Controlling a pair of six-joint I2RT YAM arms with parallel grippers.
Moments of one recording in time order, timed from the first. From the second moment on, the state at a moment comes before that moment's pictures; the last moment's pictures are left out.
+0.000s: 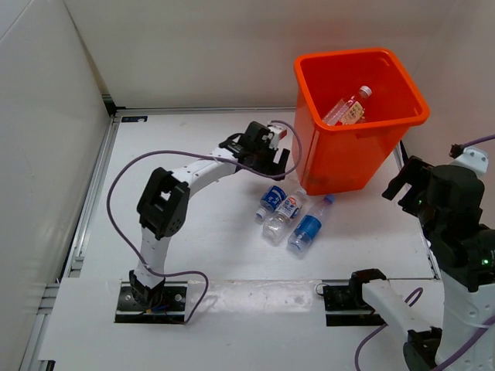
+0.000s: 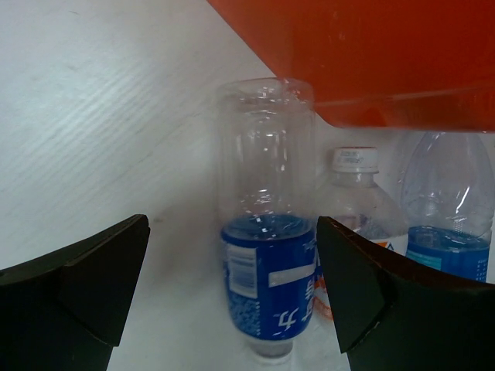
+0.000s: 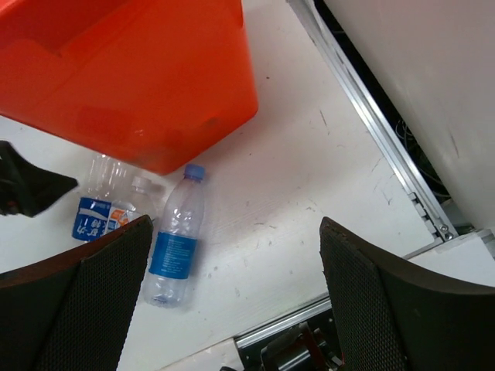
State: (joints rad) left arm -0.68 2.04 1.65 -0.38 0.18 -0.16; right arm 0.19 0.81 1.60 -1.34 0.42 0.42
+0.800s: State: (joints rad) left arm -0.76 2.26 1.79 -0.63 0.15 -0.22; right arm 0.40 0.80 1.61 -1.35 0.55 0.35
